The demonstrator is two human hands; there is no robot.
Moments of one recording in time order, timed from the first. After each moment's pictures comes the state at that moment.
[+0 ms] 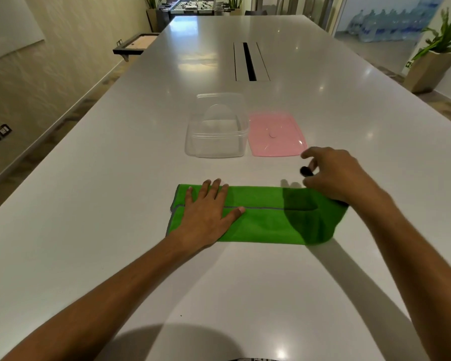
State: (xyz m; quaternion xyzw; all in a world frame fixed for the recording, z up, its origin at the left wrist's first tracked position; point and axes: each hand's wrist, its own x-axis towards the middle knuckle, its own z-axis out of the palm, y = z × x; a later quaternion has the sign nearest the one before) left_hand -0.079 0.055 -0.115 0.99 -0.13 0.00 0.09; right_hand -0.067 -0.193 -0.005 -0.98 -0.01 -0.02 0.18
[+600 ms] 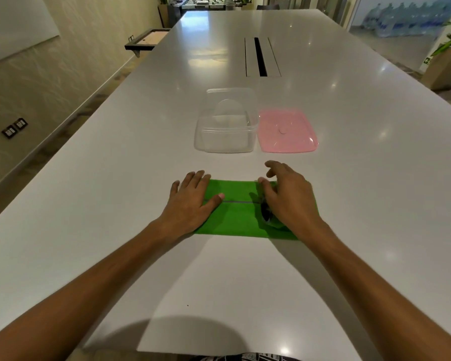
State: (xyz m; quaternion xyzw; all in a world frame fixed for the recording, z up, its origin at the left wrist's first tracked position) left_hand -0.076 0.103 -0.109 0.98 -0.09 0.02 0.17; right_hand -0.087 -0.114 -0.067 -0.95 -0.06 -0.15 0.28
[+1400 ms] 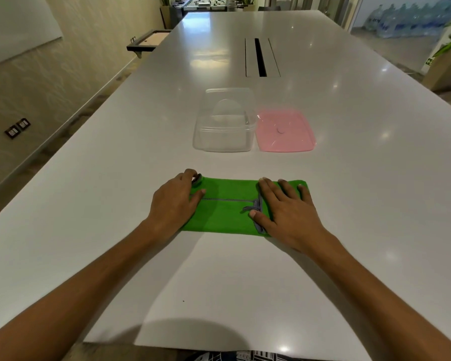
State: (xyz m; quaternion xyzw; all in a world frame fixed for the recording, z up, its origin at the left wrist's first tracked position) left_hand -0.085 0.110 -0.093 0.98 -0.04 0.13 0.17; right_hand -0.101 -0.139 -0.107 -0.99 -0.15 0.00 0.04
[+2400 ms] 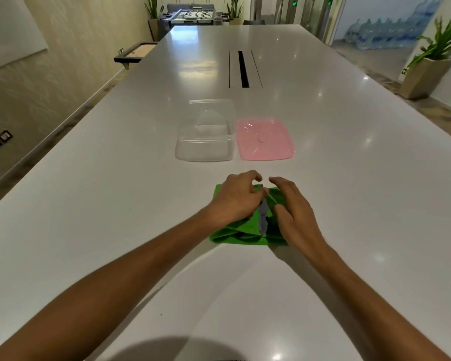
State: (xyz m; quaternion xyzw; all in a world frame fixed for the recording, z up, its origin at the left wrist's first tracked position) left_hand -0.074 -0.030 -0.048 0.91 -0.12 -0.05 0.40; right_hand -0.112 -0.172 -0.086 -0.89 -0.08 -0.12 0.44
